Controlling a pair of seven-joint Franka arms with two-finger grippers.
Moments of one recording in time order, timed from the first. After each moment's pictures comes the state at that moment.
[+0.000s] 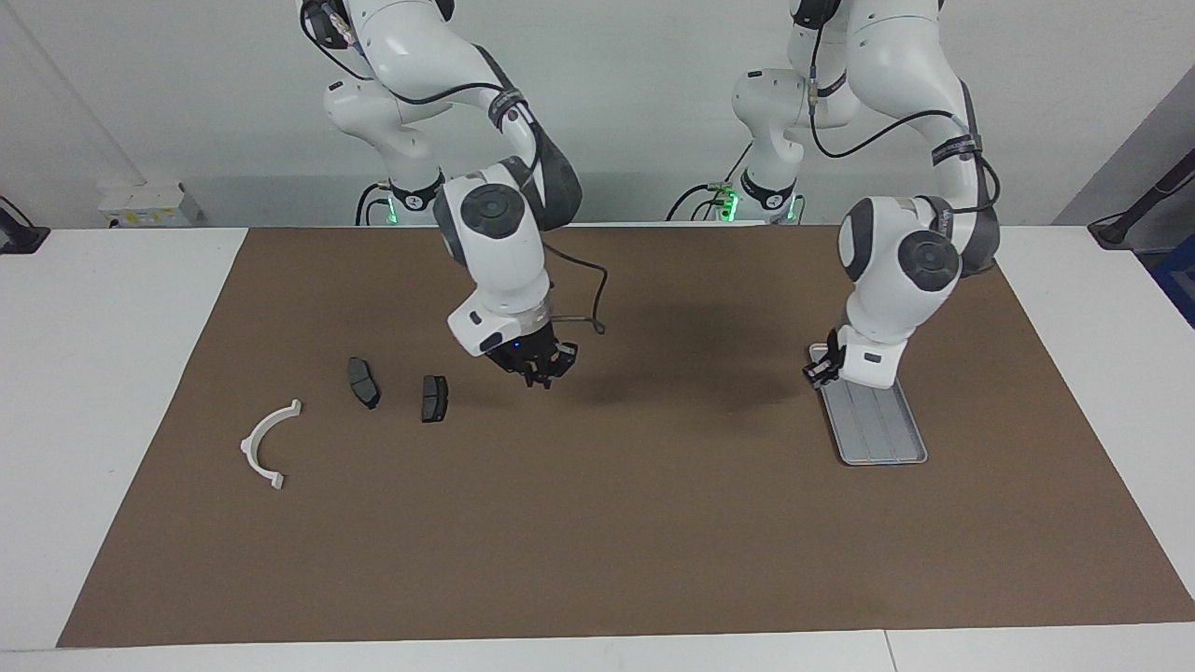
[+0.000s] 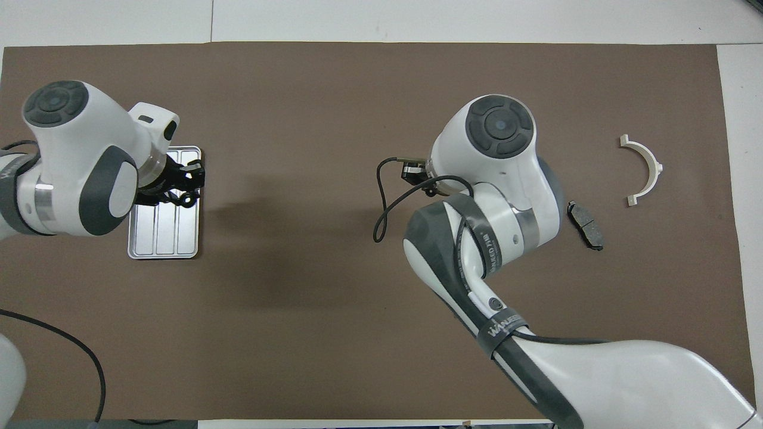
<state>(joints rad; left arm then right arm) -0.11 0.26 0.00 -1.86 0.02 1.99 -0.45 0.47 0.35 0.01 -1.69 0.06 2.09 0.67</state>
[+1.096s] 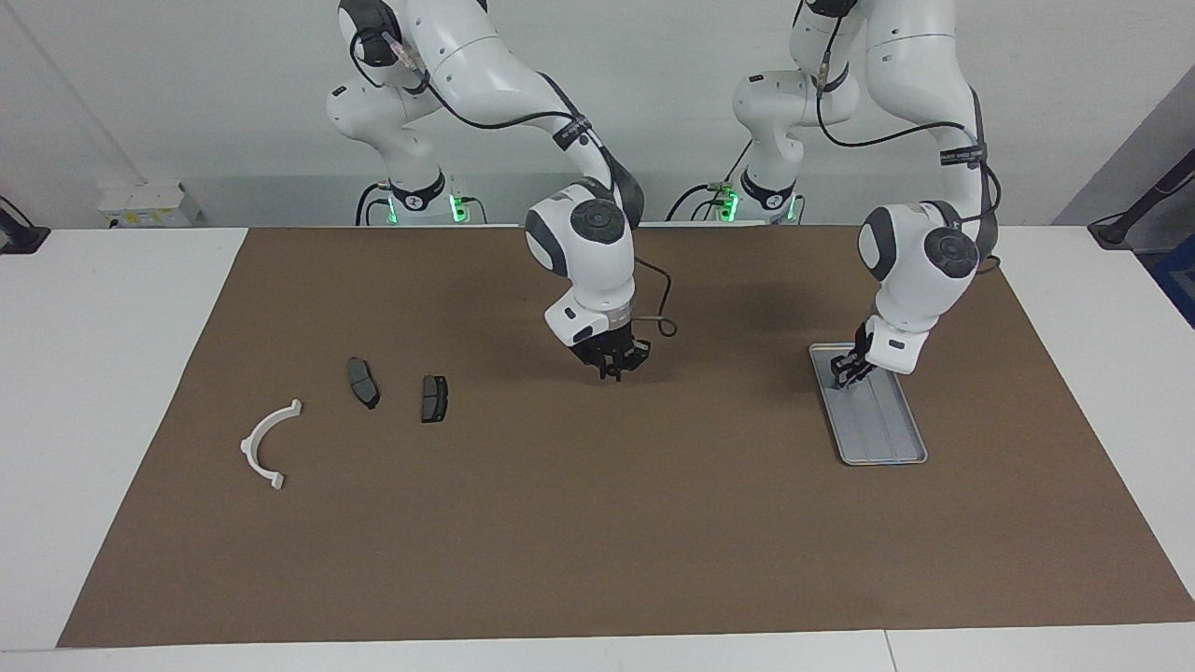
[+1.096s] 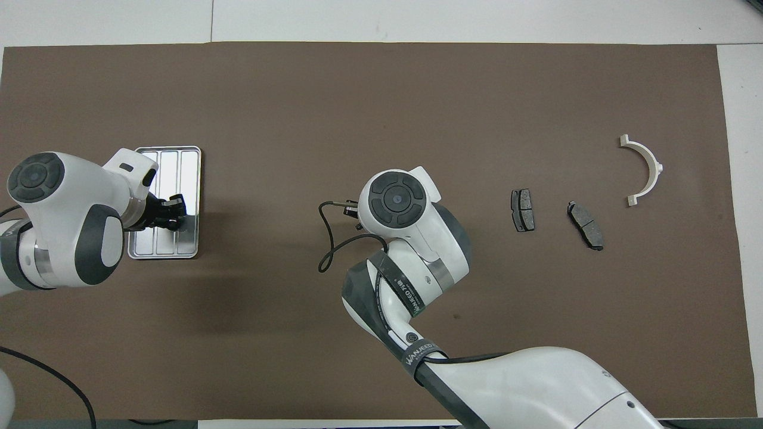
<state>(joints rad) -0.02 0.18 -0.01 -2.19 0.02 2.34 -0.32 0.63 0.46 -0.01 -1.75 0.04 2.30 0.85</state>
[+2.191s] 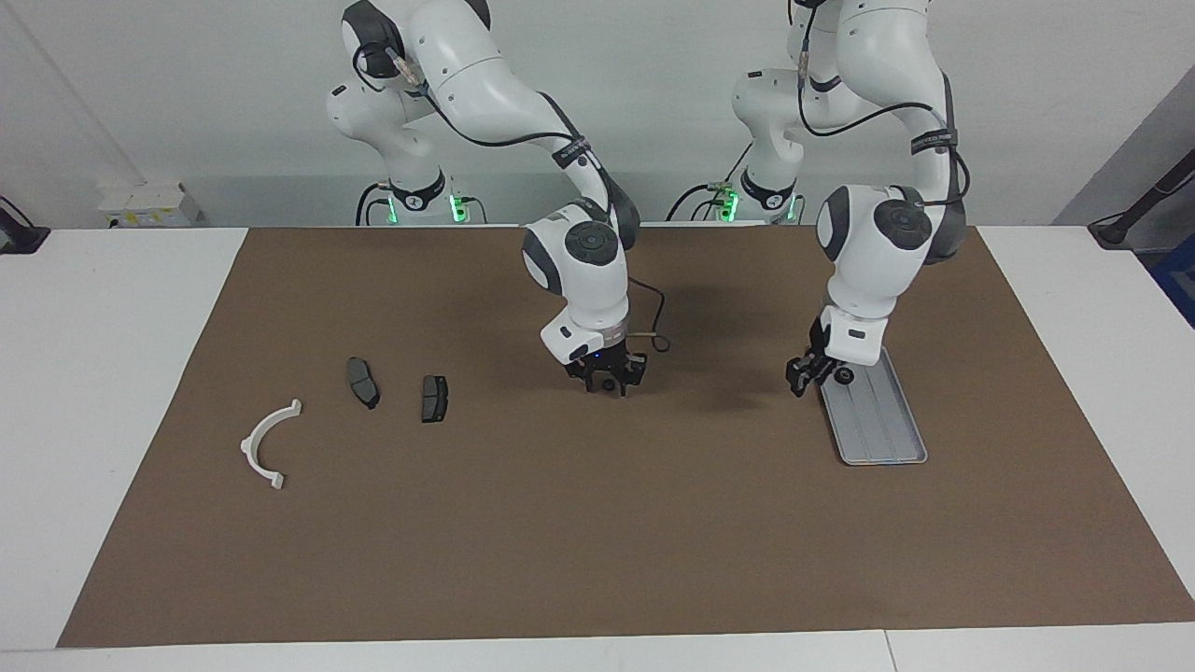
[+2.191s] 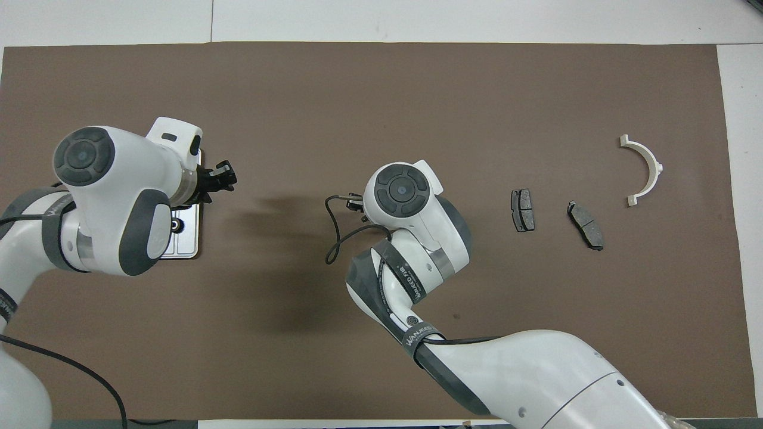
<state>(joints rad) -0.23 0.16 -0.04 -2.04 -0.02 2.29 -0.69 0.60 0.50 -0.01 -1.67 0.04 2.26 0.81</state>
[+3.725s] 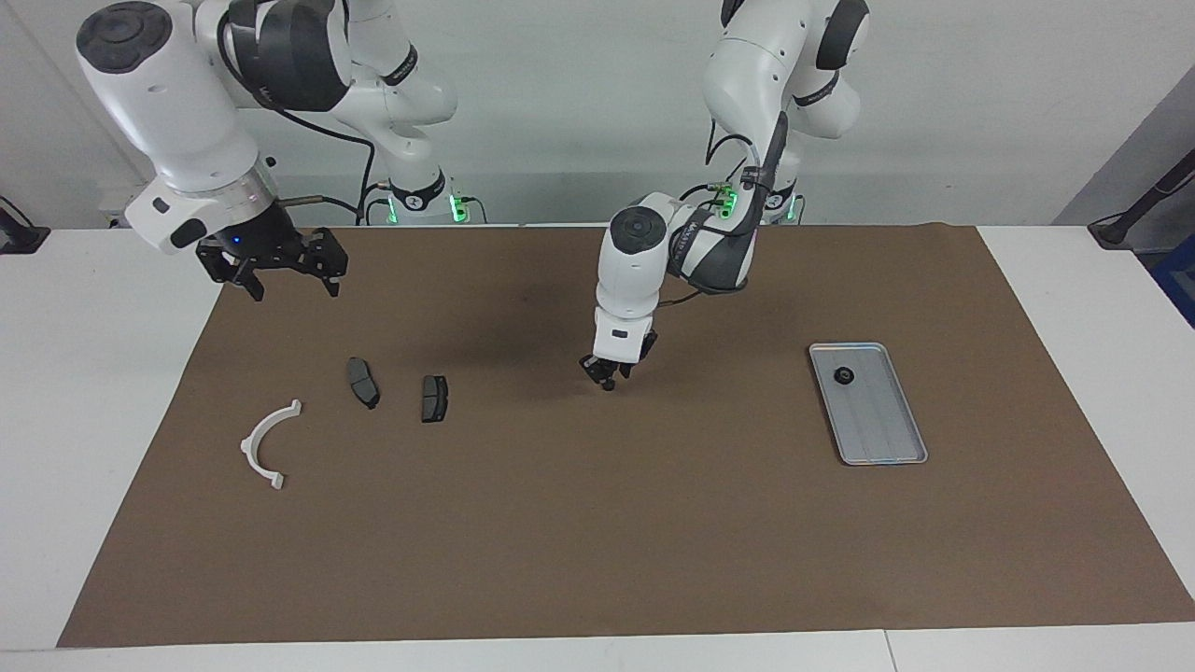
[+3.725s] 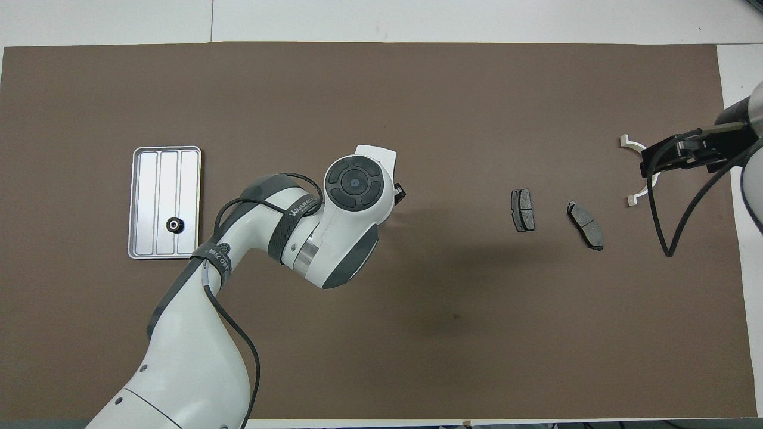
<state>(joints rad) -0.66 0.45 -0.03 -1.72 -0.02 2.22 -1.17 0.00 0.10 -0.02 -1.52 0.00 1.54 -0.05</state>
